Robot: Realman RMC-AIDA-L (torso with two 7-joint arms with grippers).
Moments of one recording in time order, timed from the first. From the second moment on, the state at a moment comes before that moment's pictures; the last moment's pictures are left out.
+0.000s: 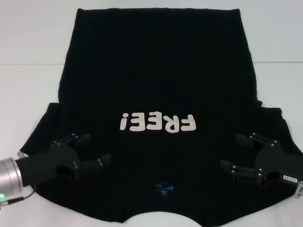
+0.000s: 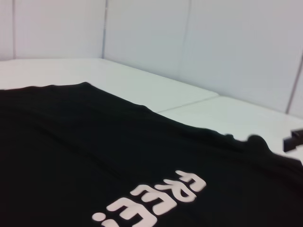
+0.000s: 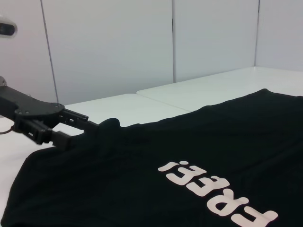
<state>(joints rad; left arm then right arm) -0.40 -2.15 0.49 0.63 2.06 1.44 -1.18 0.44 2.09 -0.53 -0.46 -2.01 -1.42 0.93</state>
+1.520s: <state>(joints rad) -0.61 -1.99 0.53 0.64 2.37 1.01 -2.22 0.47 2.09 -0.58 -0.46 -2.01 -1.35 1.05</state>
